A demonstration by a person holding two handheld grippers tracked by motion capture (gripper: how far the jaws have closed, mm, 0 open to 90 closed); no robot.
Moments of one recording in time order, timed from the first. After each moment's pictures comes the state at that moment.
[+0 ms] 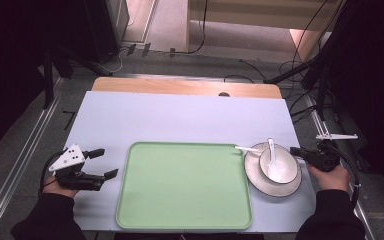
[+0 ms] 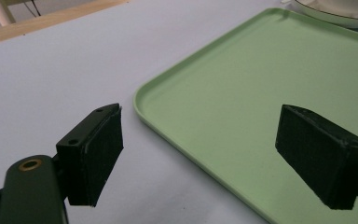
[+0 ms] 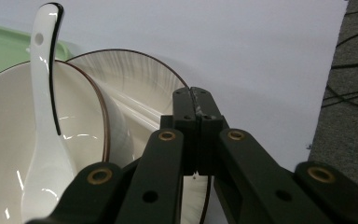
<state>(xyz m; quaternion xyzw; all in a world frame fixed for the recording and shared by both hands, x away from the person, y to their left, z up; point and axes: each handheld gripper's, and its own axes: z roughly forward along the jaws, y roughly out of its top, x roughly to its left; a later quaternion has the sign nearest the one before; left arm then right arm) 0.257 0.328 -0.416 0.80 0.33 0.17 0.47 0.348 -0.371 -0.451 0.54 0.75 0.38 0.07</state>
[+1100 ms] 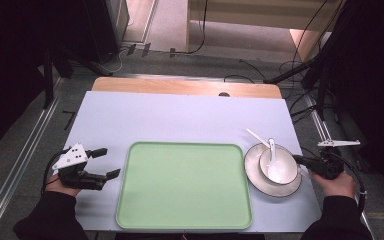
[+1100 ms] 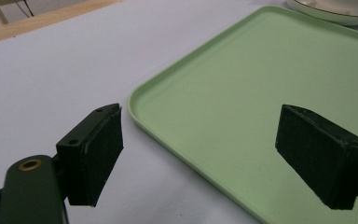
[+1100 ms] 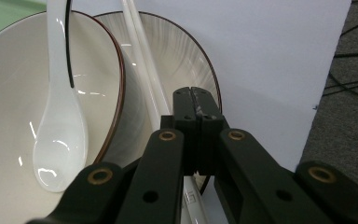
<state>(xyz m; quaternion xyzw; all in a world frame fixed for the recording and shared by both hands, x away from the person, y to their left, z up) 0.261 0.324 -0.416 0.81 0.32 0.16 0.46 0.327 -0.376 -0.451 0.53 0.77 0.36 0.06</state>
